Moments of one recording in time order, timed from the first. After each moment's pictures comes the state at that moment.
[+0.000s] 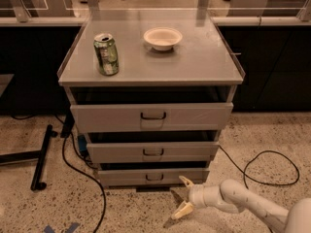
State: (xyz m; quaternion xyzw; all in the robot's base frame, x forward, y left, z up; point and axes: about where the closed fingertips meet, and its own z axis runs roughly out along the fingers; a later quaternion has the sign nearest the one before) arm 0.524 -0.103 0.273 -0.52 0.70 0.31 0.39
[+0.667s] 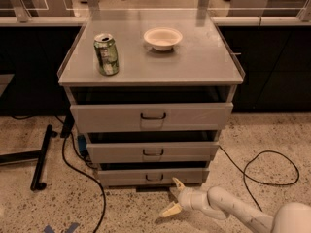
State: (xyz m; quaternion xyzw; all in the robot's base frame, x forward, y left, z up) arm 0.545 -0.065 0.223 -0.47 0.72 0.29 0.42
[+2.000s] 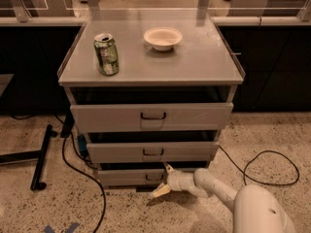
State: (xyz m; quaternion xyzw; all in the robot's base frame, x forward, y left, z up) arm 0.642 -0.022 0.204 -0.48 0.70 0.28 0.44
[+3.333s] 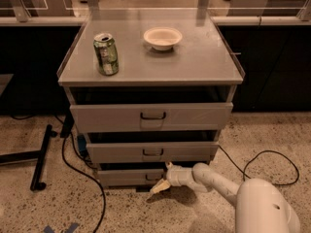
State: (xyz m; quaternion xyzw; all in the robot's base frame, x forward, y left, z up) arm 0.655 -0.024 0.229 -0.50 0.71 0.25 0.43
